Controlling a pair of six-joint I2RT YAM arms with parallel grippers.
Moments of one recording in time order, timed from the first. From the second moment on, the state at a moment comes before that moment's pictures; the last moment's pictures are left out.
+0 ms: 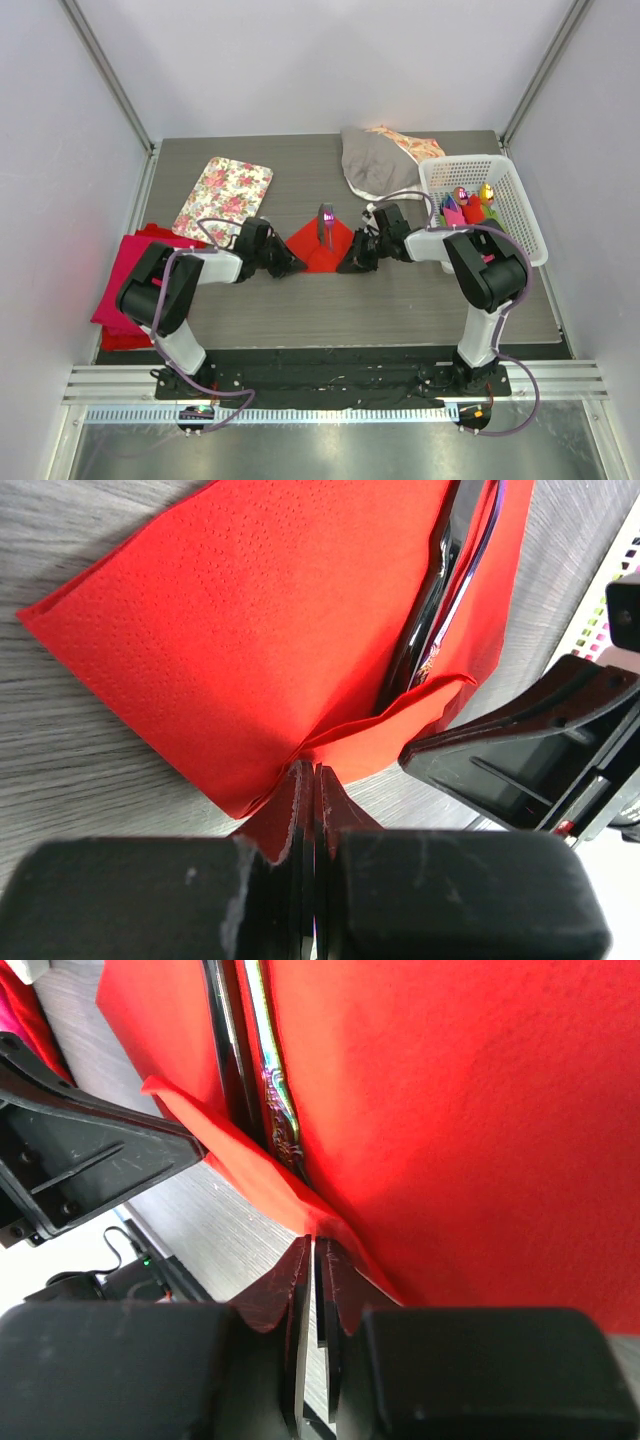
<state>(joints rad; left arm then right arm) -0.42 1.70 0.68 0.21 0.34 -1.06 0.45 1.85 0.89 0.05 -0.58 0.76</state>
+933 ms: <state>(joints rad) -0.40 1.69 0.67 0.20 0.41 -1.01 0.45 1.86 0.91 0.03 -0.56 0.77</state>
